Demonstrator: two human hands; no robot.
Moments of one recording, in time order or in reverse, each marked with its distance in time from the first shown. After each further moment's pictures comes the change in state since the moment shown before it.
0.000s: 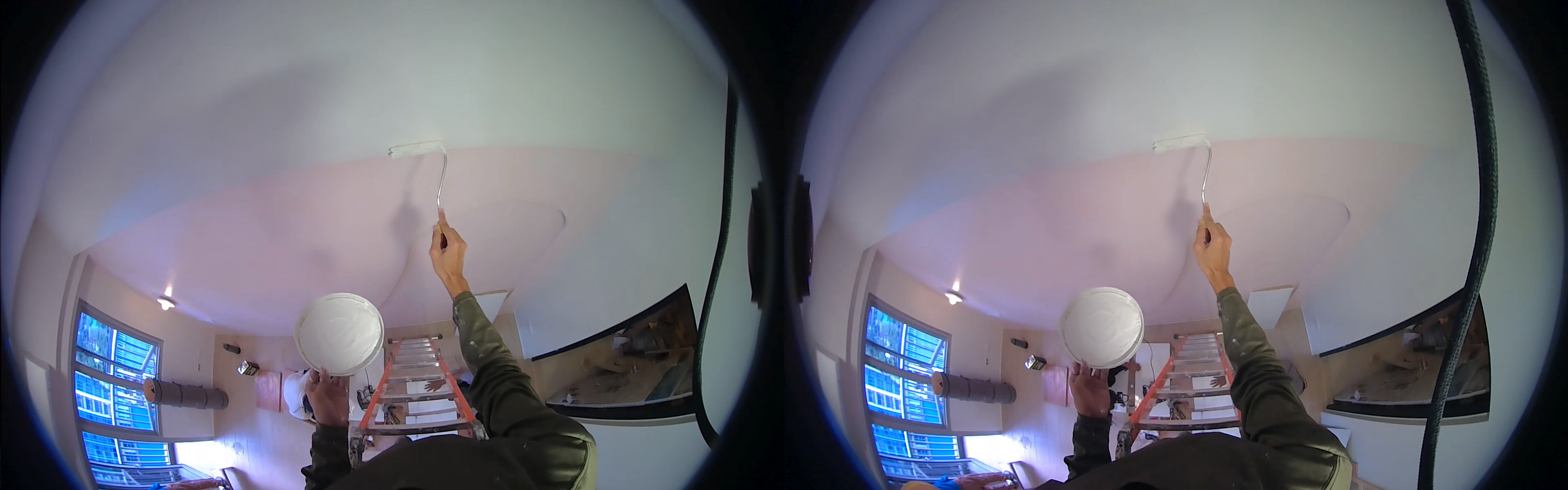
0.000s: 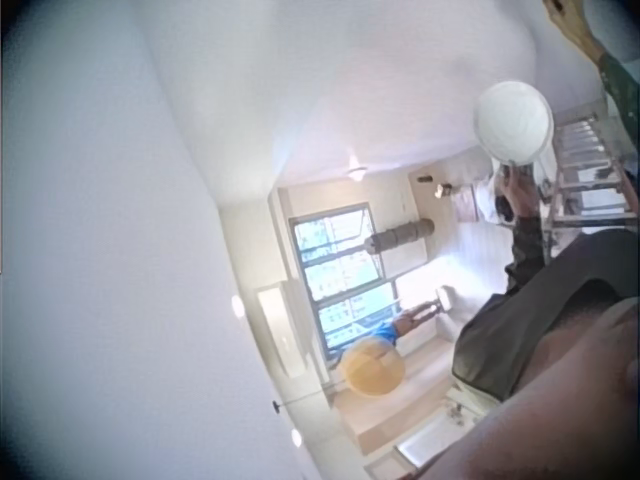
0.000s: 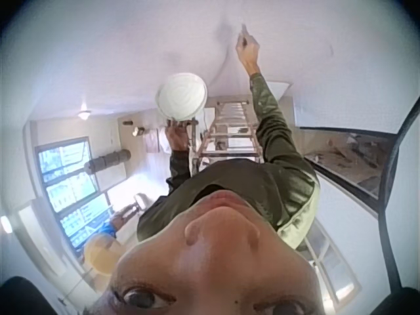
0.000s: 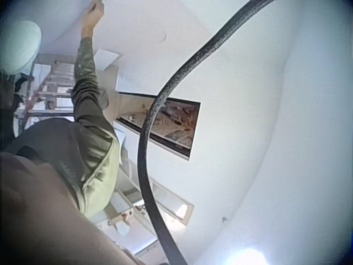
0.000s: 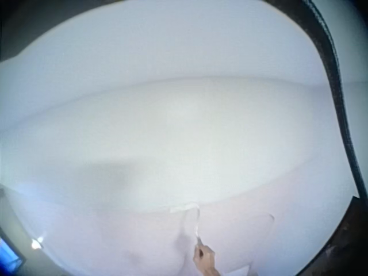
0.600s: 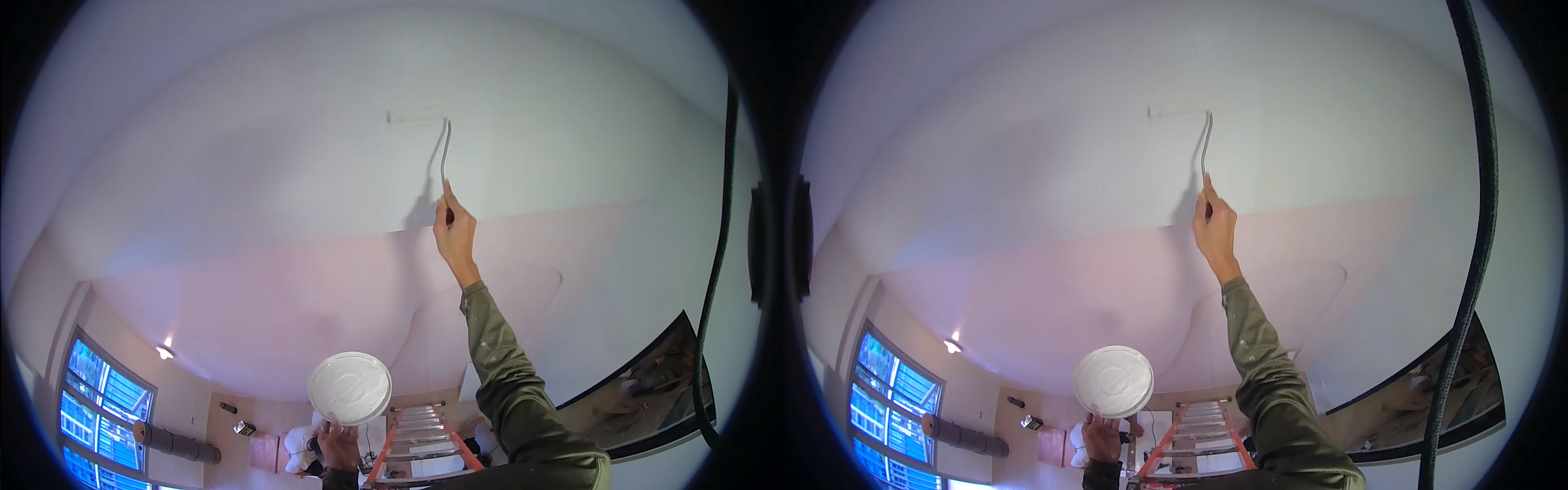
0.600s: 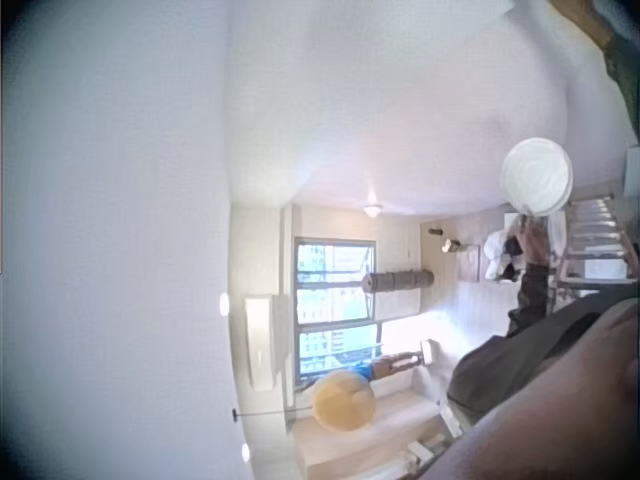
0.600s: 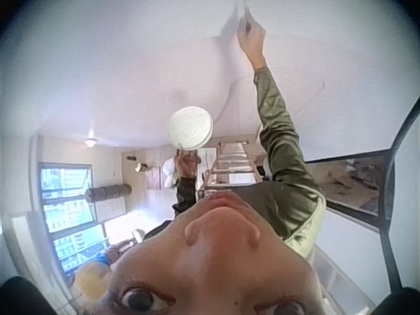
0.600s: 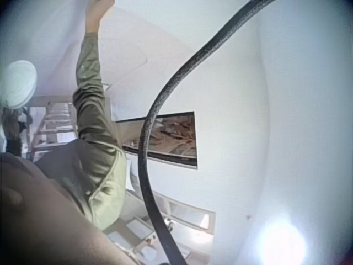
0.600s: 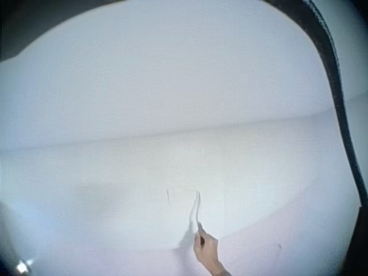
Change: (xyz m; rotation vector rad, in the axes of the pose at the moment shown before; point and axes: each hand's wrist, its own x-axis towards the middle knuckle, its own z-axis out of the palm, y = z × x) left_hand 0.007 -0.003 -0.008 -0.066 -0.012 0.002; right_hand 0.168 -0.138 -0.023 0.127 0.129 -0.189
